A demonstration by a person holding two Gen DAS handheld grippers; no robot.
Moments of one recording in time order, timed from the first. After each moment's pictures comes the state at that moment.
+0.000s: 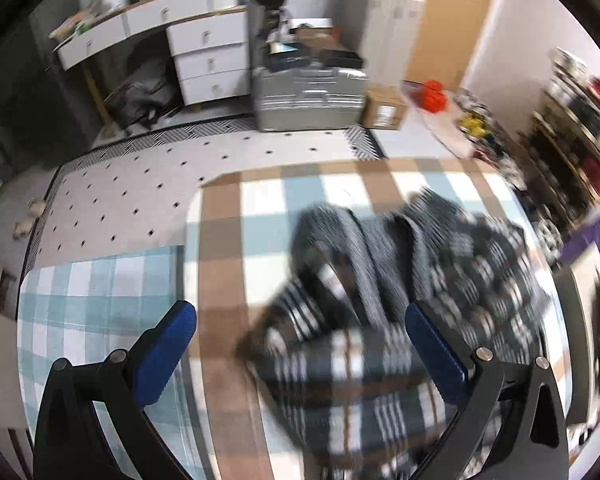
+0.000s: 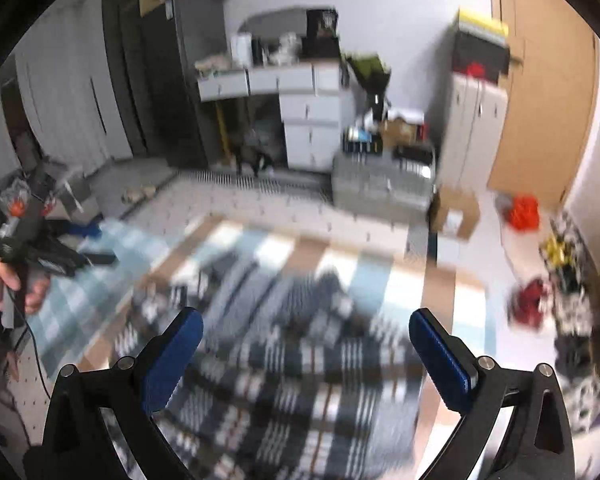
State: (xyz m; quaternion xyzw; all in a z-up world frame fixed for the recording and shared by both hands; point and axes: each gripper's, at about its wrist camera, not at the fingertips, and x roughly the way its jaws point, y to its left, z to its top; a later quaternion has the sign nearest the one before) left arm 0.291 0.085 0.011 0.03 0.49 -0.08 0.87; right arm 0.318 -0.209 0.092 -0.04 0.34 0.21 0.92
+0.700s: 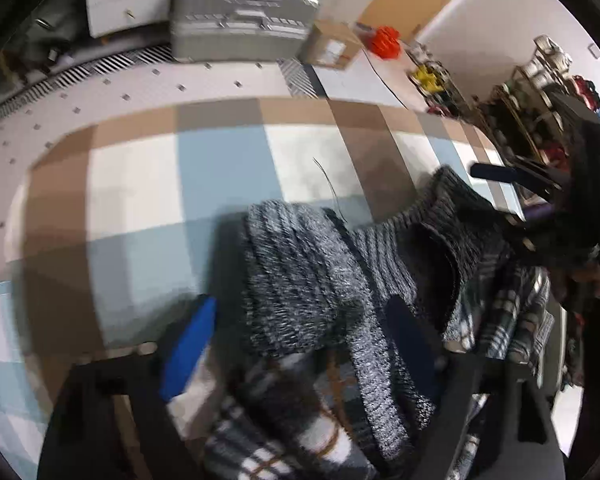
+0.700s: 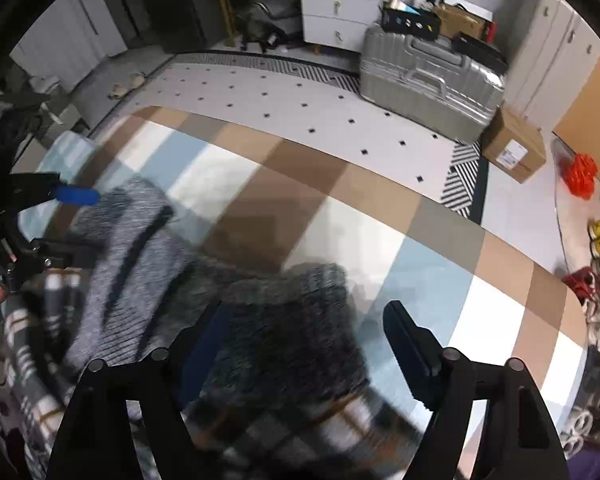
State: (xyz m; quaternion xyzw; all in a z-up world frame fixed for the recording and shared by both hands) left arm 0.406 0.050 -0.119 -0.03 0.60 -0.23 0.76; right arm 0.509 -0.149 -0.101 -0.12 0.54 0.23 0.80
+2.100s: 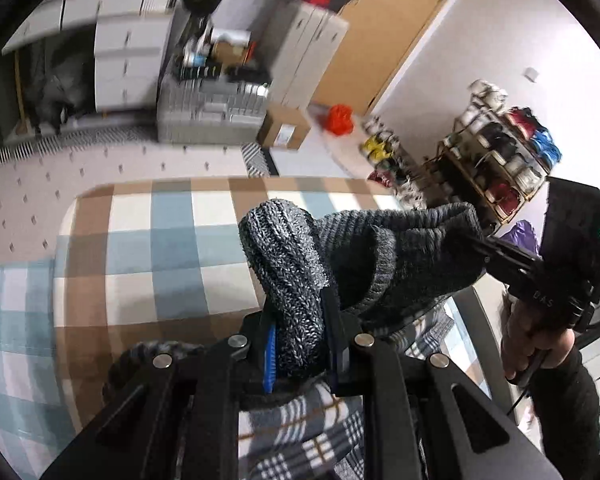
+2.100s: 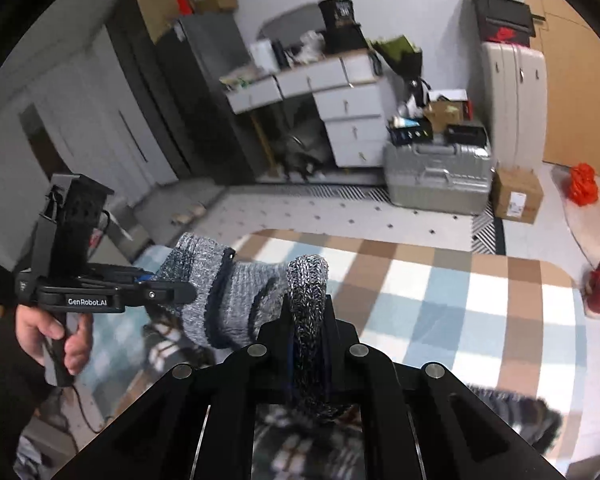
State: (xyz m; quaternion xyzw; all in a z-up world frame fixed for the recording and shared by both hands) left arm 0.257 0.032 0.023 -0.07 0.45 -0.26 0.86; right arm 0.314 -0.204 0.038 0.06 0.33 0.31 0.89
